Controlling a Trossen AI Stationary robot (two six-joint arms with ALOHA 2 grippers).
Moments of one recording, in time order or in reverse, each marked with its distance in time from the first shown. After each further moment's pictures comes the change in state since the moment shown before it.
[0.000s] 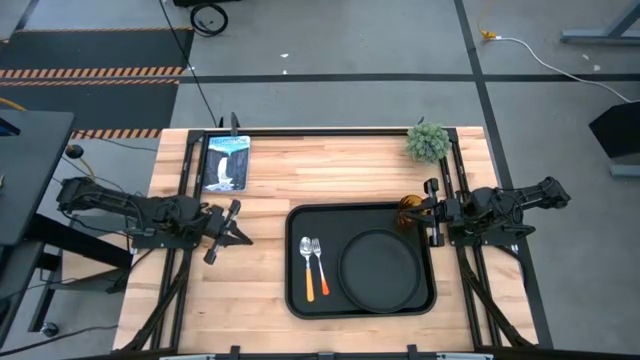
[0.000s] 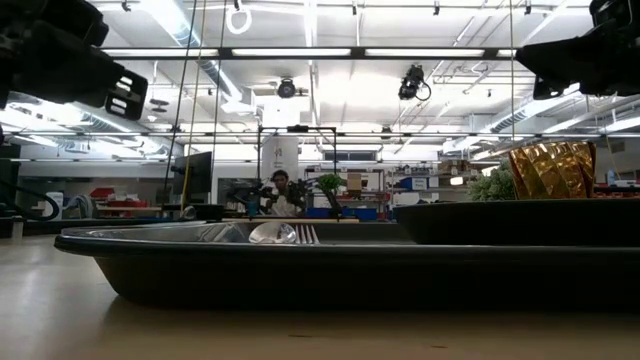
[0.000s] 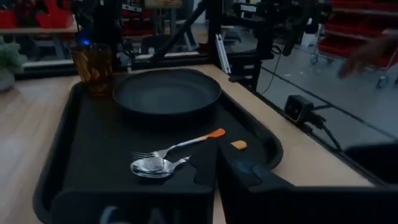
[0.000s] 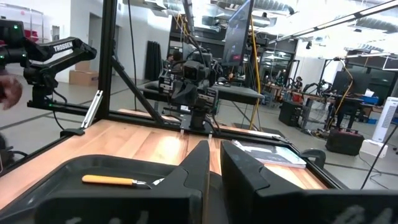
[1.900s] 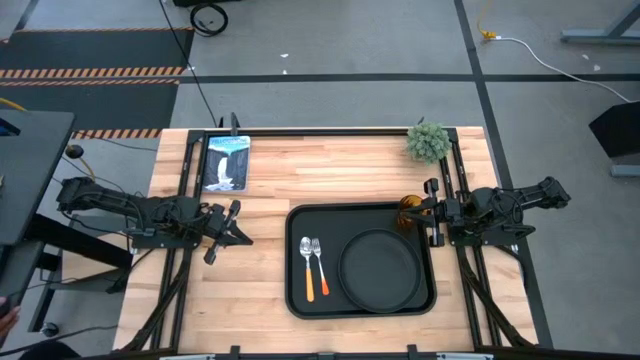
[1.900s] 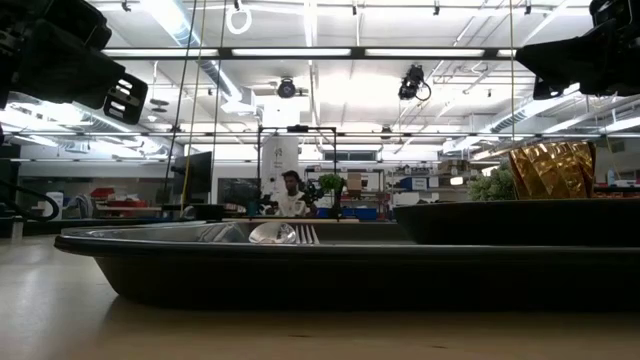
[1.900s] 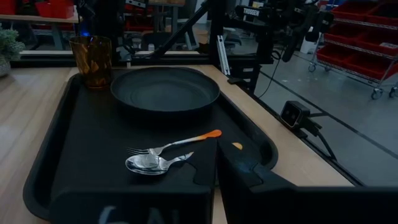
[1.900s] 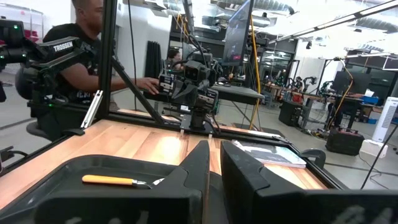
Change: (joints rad) left arm -0.001 0.000 0.000 0.000 -0.001 -0.073; right arm 0.000 0.000 0.000 0.000 0.000 0.000
